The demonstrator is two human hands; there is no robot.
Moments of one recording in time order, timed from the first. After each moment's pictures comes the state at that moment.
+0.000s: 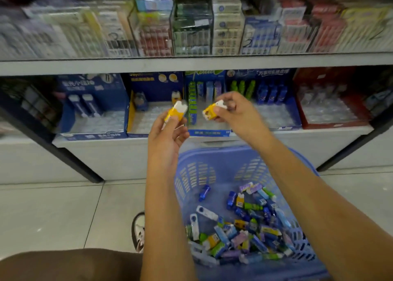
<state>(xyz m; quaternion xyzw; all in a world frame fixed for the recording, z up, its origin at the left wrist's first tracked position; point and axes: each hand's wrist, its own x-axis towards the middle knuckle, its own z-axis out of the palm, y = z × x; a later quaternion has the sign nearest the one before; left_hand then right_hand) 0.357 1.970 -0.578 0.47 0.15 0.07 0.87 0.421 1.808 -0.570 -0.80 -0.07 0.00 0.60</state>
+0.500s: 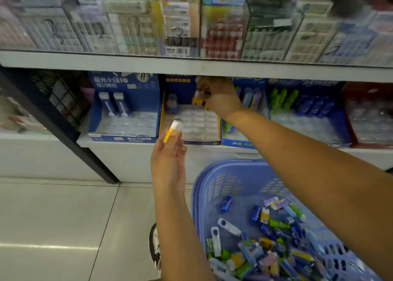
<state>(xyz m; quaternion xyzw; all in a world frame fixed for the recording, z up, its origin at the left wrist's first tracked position) 0.364 2.041 -0.613 0.37 0.23 0.14 0.89 0.527 1.942 -0.575 -0.94 -0.21 -0.06 0.26</state>
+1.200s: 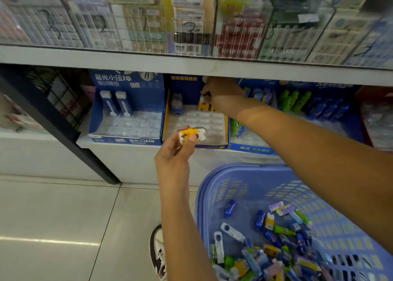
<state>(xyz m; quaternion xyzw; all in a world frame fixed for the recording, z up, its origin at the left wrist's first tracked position) 0.370 2.042 -0.627 0.54 0.21 0.15 0.80 0.536 1.949 -0.563 -0.96 -0.26 0.02 0.09</state>
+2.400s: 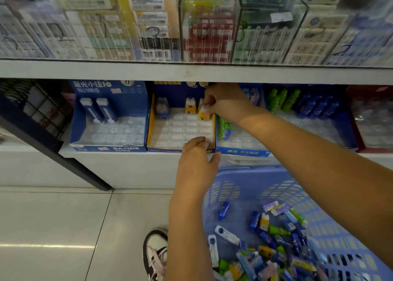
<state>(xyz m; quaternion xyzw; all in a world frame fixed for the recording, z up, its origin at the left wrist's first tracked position) 0.404 2.000 -0.634 0.92 0.04 0.02 0.40 0.536 1.908 -0.572 -0.96 -0.24 0.02 0.16</state>
